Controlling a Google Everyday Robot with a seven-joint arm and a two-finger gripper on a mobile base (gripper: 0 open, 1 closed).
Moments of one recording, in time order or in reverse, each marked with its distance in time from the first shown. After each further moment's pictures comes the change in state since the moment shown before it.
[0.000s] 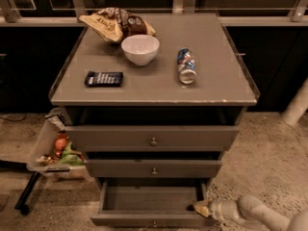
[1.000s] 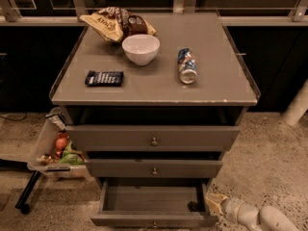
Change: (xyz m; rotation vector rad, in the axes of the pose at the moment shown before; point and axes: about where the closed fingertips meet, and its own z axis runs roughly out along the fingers) arm -0.055 0.021 -0.095 0.113 -0.270 -0.071
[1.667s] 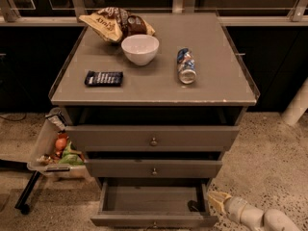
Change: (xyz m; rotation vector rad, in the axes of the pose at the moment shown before) arm -0.025 0.004 -0.018 0.034 -0.081 -0.025
